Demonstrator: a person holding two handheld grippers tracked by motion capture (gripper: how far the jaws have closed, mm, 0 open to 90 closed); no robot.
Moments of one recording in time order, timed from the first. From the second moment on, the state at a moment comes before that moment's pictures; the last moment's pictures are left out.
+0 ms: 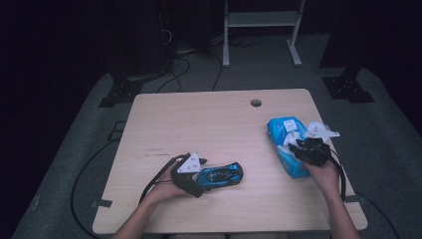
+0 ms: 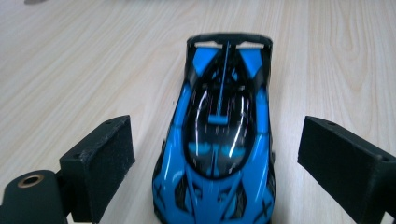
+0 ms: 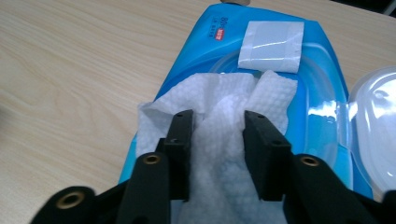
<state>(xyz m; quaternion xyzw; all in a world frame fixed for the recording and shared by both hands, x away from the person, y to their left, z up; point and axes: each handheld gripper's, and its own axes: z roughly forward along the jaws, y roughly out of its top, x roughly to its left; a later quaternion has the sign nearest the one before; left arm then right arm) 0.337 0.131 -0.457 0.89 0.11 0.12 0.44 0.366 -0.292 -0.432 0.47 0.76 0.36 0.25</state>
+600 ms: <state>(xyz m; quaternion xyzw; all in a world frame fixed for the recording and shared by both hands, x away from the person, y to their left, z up) 0.336 0.144 -0.467 0.89 0.13 0.11 0.43 0.334 -0.283 -0.391 0.42 0.76 0.42 0.28</state>
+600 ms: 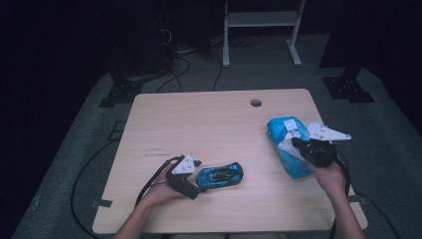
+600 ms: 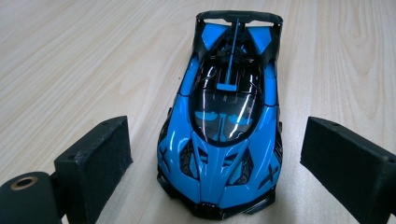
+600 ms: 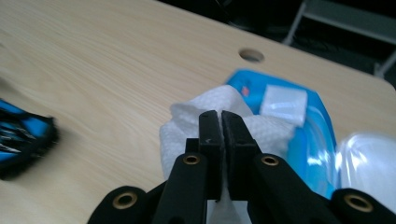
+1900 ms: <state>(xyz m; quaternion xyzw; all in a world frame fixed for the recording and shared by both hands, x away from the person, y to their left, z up) 0.340 0.146 -0.474 0.90 0.13 0.10 0.41 0.326 -0.133 -0.431 0.26 0.86 0.43 0.10</state>
